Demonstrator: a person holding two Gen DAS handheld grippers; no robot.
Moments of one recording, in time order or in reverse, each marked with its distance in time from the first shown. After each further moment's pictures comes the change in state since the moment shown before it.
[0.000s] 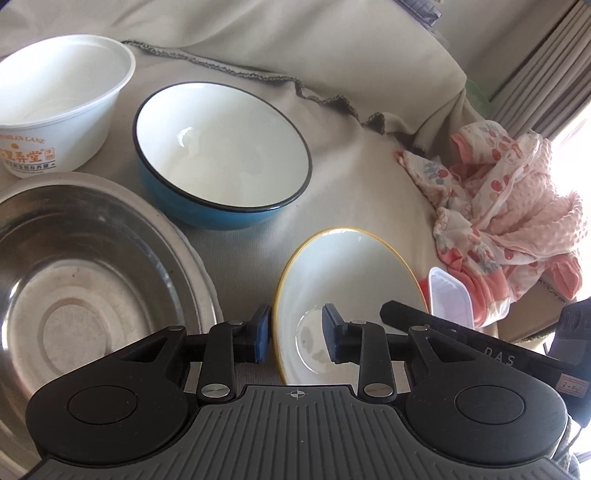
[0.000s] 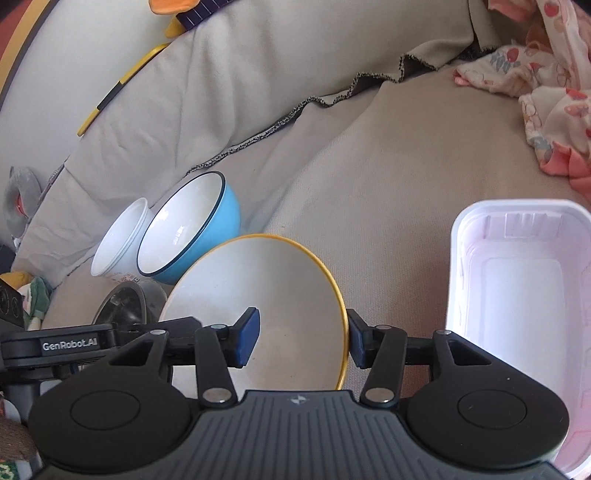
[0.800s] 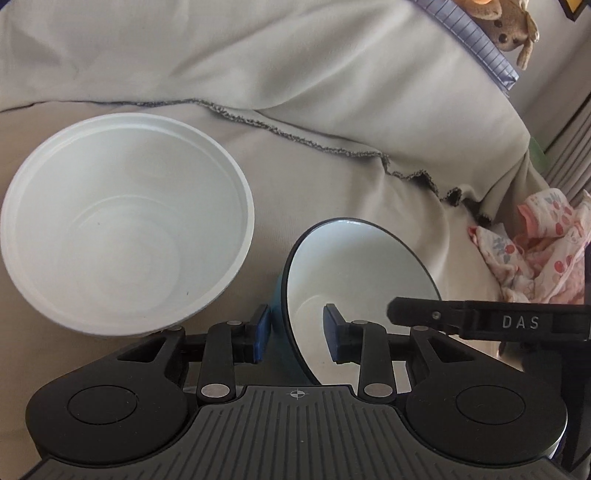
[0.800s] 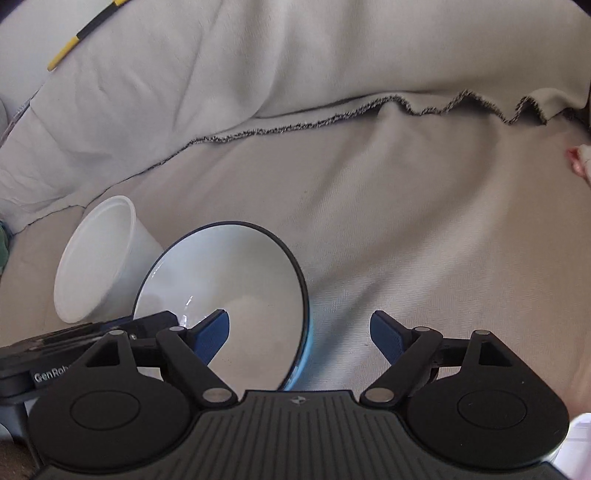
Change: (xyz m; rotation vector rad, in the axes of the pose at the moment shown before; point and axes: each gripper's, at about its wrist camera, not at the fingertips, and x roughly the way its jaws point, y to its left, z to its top) left arm 0.017 0.081 0.103 -0.033 -0.065 0.126; right arm 0.134 0.104 0.106 -0.138 0.250 -0.089
